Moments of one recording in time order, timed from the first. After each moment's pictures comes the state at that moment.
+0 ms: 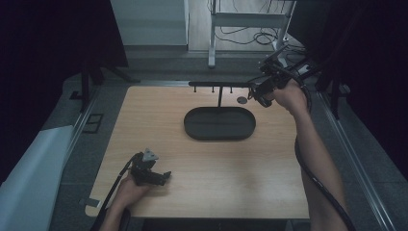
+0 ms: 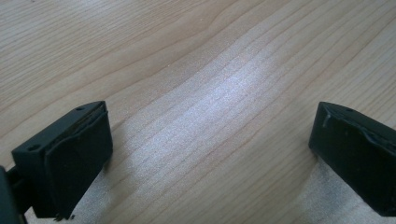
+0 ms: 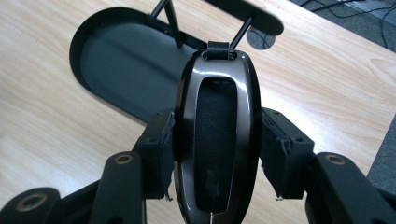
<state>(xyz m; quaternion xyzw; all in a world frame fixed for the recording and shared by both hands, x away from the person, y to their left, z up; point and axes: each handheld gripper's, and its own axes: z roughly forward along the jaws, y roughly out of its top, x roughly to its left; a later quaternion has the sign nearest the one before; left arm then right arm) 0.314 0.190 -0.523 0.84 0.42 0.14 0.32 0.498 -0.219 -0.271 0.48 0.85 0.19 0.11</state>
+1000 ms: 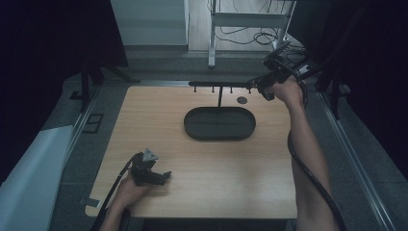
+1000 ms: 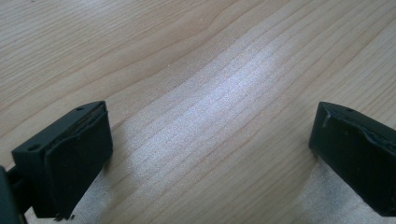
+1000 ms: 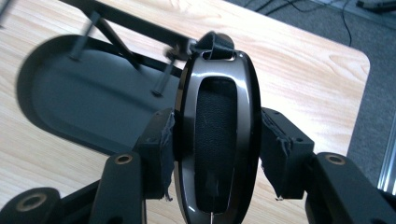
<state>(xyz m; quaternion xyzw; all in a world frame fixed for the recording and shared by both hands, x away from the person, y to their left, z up) 0.314 0.190 -0.523 0.84 0.42 0.14 0.32 0.531 -0.236 -0.286 0.54 0.81 0.18 0.14</state>
